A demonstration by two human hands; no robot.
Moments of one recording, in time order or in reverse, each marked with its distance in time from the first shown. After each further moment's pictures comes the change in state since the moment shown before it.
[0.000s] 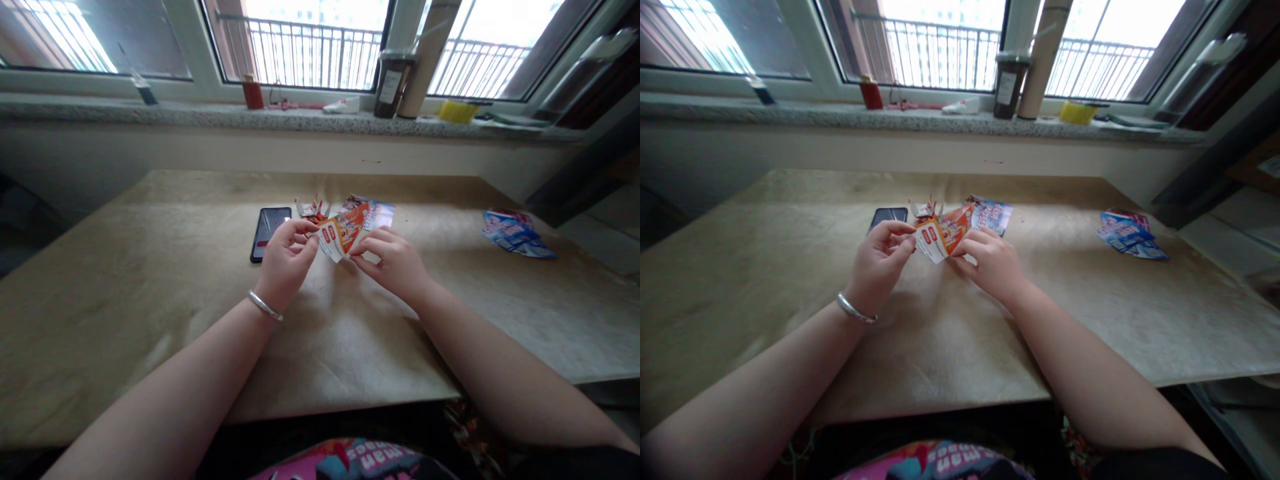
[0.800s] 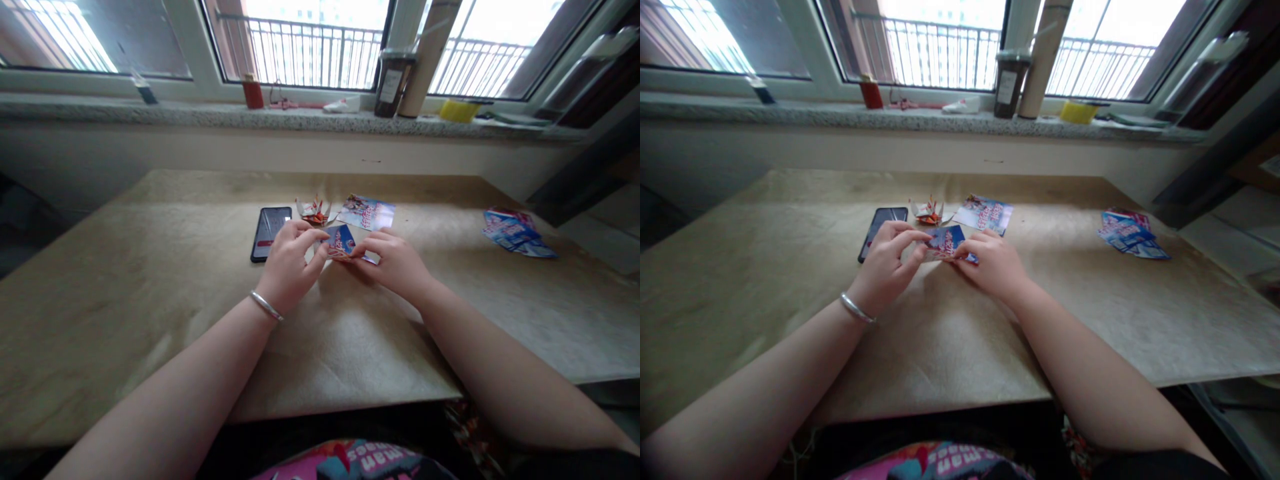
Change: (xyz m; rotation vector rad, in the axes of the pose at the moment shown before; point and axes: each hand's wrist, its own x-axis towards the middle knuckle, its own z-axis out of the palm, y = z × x) left_hand -0.002 0.006 -0.007 0.588 -0.148 0.272; right_hand 0.002 0.002 0.000 -0.026 -0.113 0.082
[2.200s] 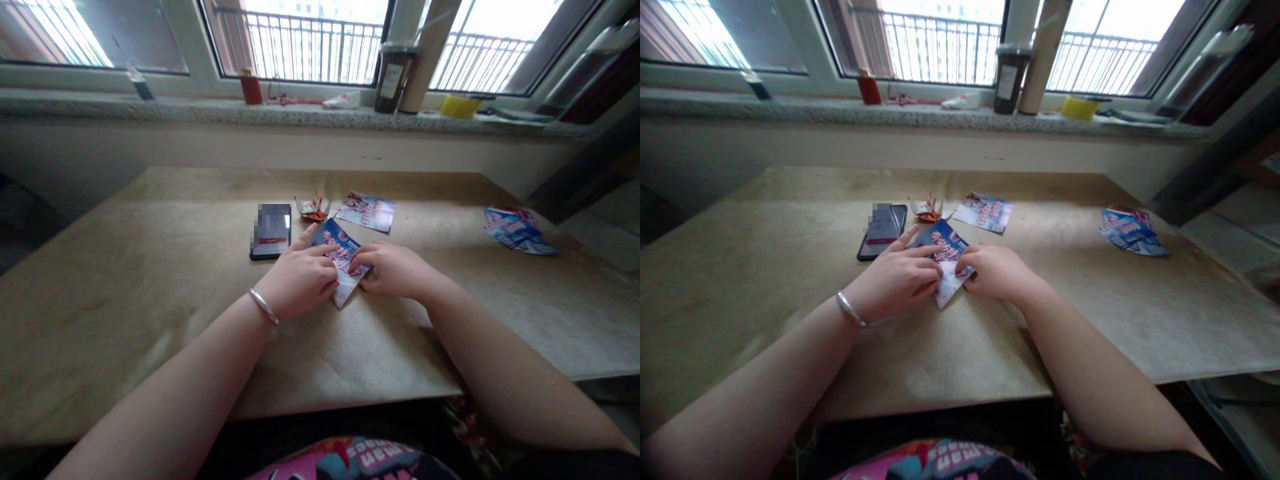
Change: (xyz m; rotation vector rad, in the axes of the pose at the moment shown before) left_hand -0.004 0.005 -0.005 0.243 -0.450 0.470; right_hand -0.005 0.003 -0.006 -0.029 -0.413 -0.026
